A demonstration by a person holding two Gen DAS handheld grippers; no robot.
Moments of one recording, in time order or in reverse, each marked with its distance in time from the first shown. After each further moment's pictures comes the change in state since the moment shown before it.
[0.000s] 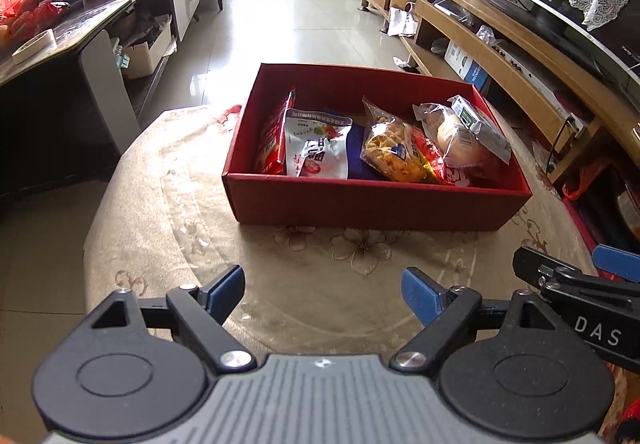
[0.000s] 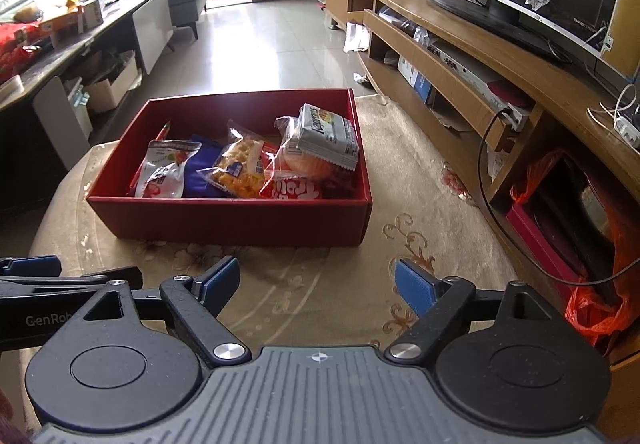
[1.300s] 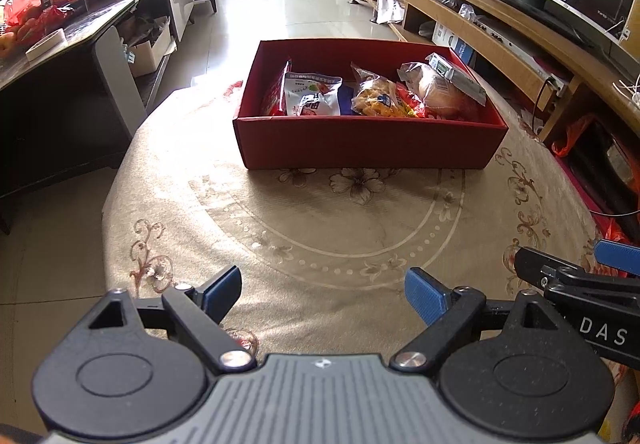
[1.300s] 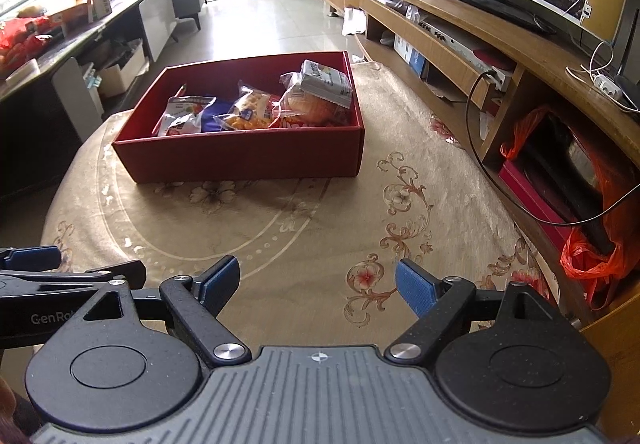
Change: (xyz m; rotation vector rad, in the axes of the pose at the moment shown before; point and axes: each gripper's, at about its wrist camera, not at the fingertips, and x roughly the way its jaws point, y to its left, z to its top) left arm -0.034 -0.005 -0.058 0.060 0.004 0.016; right arm -0.035 -0.001 -0.054 0.021 0.024 0.013
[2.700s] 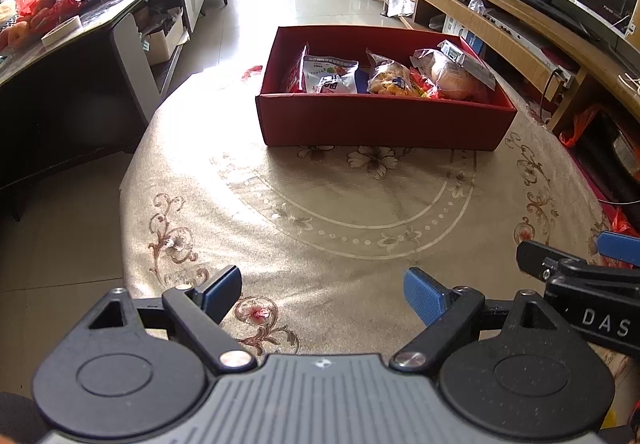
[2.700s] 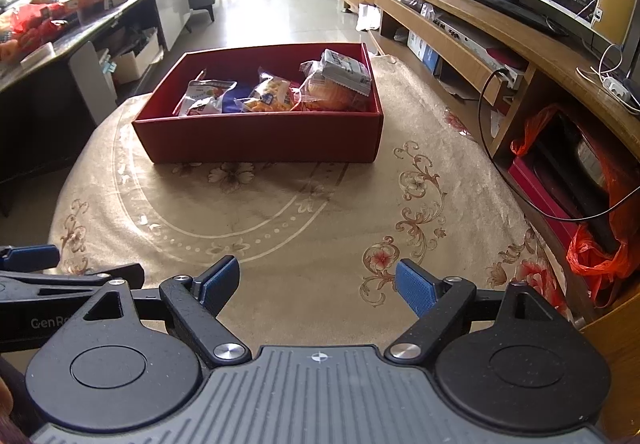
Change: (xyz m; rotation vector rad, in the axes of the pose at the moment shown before) left arm -0.008 0.009 -0.018 -0.011 0.021 0.028; right arm -0.007 0.011 -0.012 -0.031 0.014 0.020
